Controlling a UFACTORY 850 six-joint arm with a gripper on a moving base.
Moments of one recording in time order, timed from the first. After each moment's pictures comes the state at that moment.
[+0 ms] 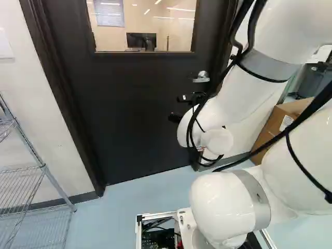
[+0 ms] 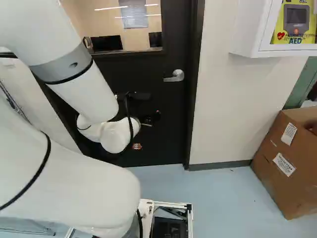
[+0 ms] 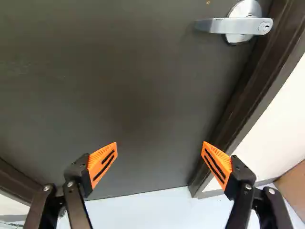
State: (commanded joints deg) arm 0.0 16.0 -5.0 0.0 50.0 0.0
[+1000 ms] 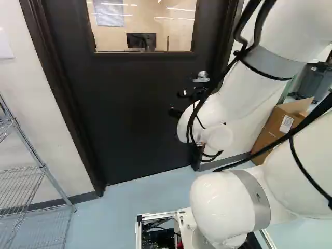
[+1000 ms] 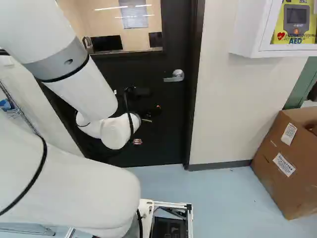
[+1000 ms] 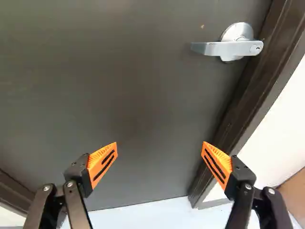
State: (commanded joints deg) arm -0.4 17.6 -7.1 0.0 50.0 0.0
